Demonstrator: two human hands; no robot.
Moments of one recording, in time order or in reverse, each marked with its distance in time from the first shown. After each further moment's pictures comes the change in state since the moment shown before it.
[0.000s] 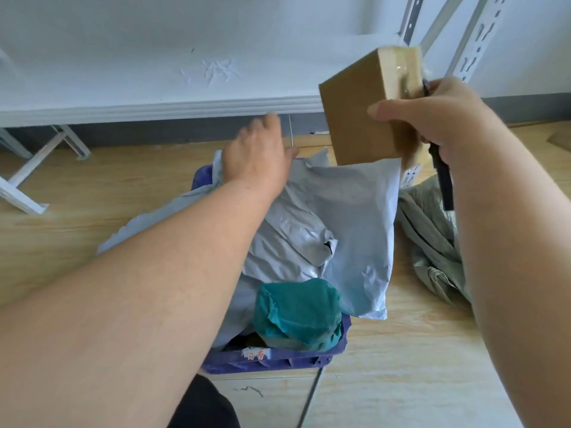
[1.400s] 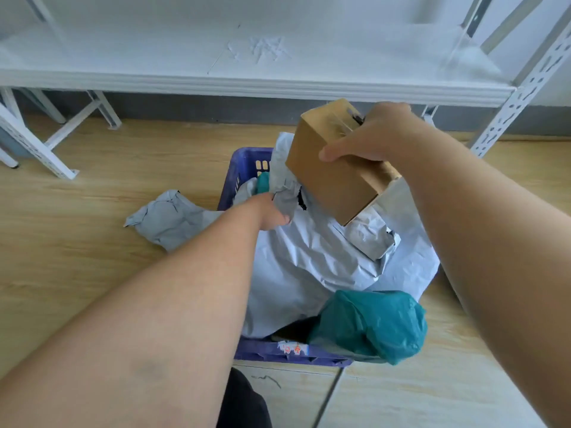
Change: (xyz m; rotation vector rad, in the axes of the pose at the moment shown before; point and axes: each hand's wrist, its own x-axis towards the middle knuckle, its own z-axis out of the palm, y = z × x) left_hand -0.048 -0.100 0.079 -0.500 -0.913 -0.319; right_hand -0.019 -0.050 0.132 -0.628 -0.255 -0.115
